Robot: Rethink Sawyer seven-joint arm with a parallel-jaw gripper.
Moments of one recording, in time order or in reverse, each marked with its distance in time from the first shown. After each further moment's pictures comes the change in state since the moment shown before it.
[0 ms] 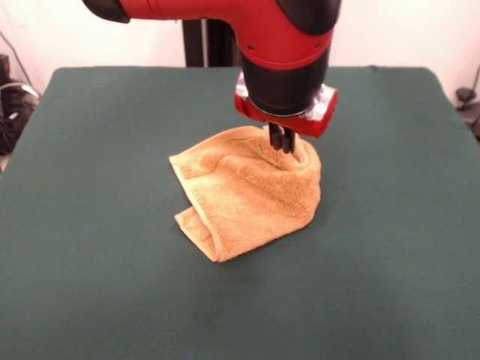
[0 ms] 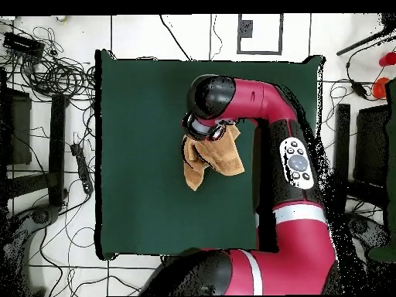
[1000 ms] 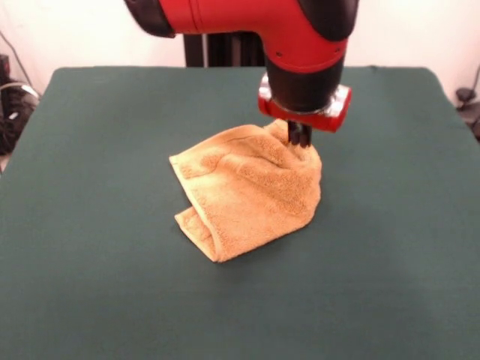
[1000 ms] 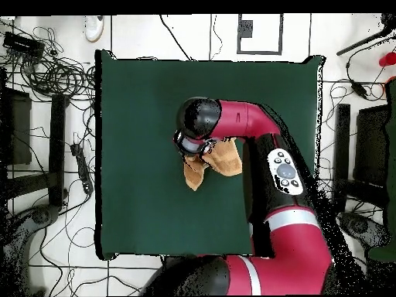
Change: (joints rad) arm 0.002 -0.042 0.001 0.210 0.008 -0.158 0.000
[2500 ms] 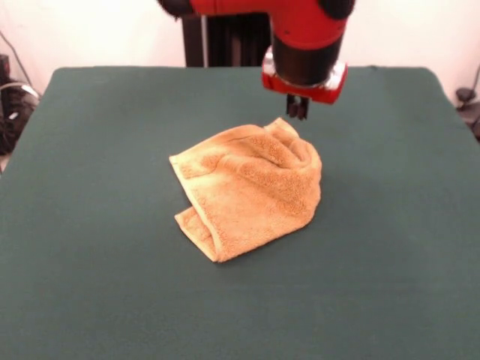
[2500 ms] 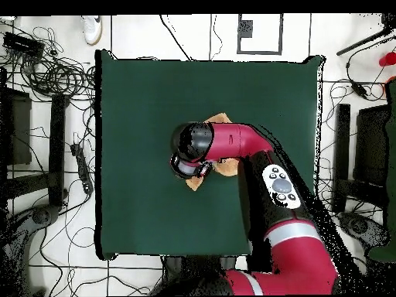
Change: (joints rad) arm -0.014 -0.031 0.001 0.134 -0.060 -0.051 0.000
